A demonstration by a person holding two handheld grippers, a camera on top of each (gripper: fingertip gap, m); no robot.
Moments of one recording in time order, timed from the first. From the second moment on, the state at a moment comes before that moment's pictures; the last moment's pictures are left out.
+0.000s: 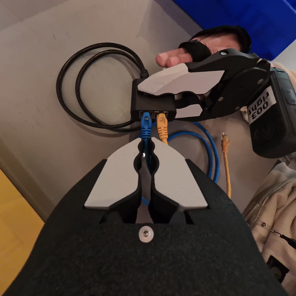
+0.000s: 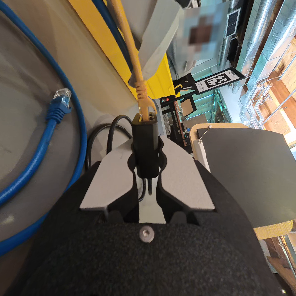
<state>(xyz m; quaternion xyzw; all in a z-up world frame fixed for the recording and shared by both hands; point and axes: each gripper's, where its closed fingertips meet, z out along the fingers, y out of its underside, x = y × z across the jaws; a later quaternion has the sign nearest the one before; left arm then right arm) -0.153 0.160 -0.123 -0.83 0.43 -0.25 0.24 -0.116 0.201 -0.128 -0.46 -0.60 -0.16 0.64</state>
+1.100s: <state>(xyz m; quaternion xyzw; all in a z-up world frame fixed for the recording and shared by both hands) -0.243 0.037 -0.129 -0.80 0.31 -0.40 0.34 0.087 0.232 0.327 -0.57 -0.34 -0.38 0.64</state>
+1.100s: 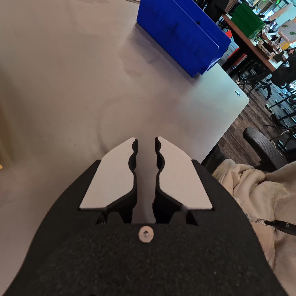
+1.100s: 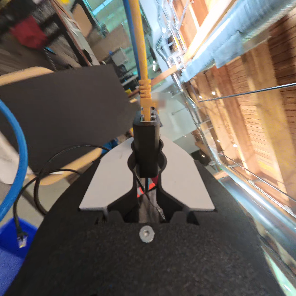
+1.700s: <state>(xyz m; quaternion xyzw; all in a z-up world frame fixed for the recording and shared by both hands) -0.225 0.031 -0.135 -0.79 0.33 -0.40 0.32 0.254 0.260 0.205 -0.70 -0.27 -0.40 0.53</state>
